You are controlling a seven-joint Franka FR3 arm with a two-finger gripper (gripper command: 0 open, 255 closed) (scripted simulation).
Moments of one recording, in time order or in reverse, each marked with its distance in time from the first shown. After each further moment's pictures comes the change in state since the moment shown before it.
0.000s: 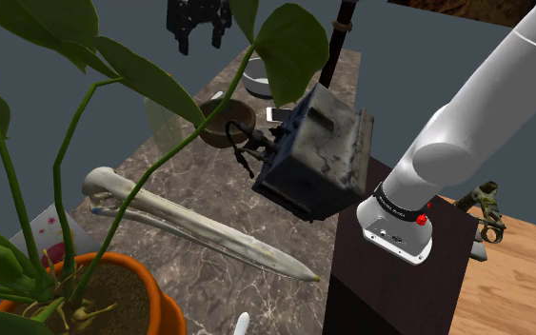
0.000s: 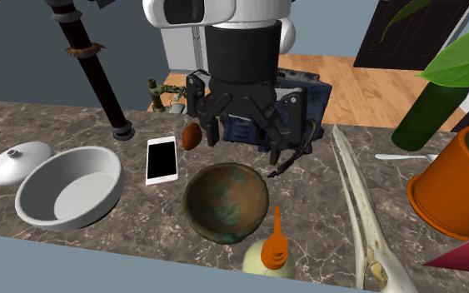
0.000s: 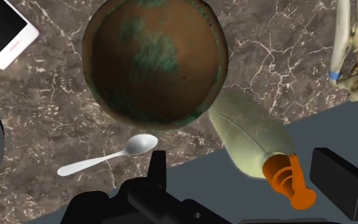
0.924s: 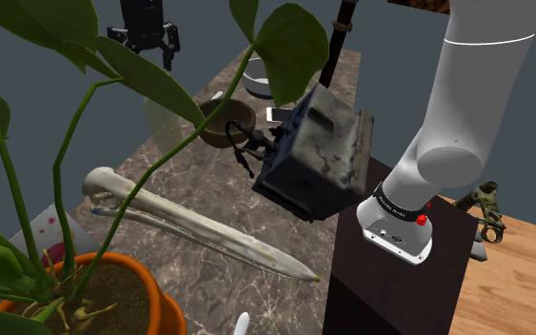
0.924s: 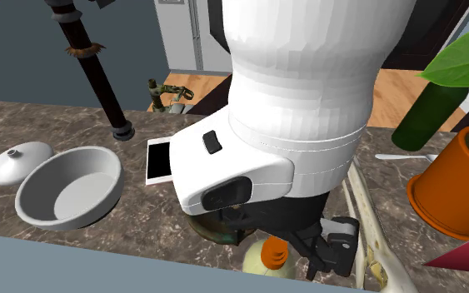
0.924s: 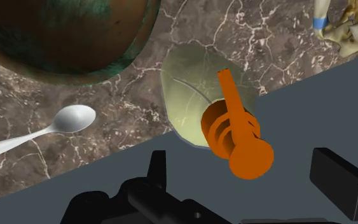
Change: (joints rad) arm 0.106 0.426 0.041 0.369 -0.172 0.012 0.181
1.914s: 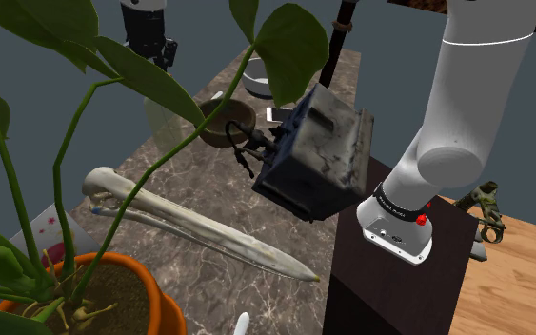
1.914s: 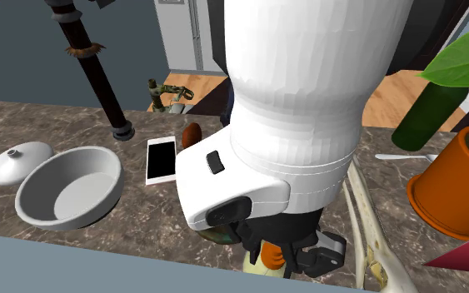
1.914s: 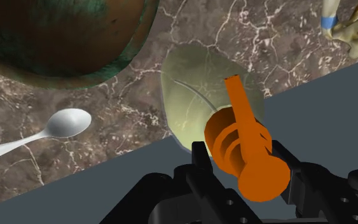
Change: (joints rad) arm 0.002 0.012 -0.002 -0.031 -0.006 0.043 0.004
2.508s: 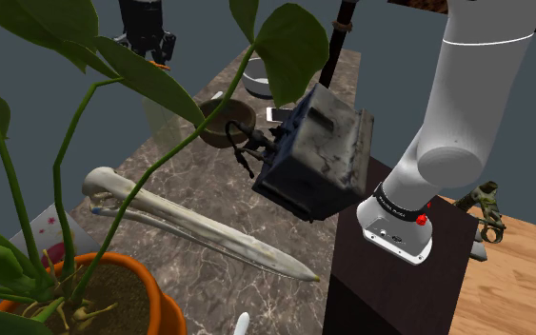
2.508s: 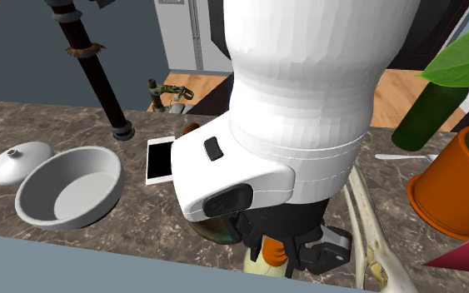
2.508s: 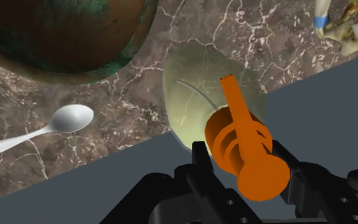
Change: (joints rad) arm 0.002 -0.003 0.001 0.035 0.002 -0.038 -0.001
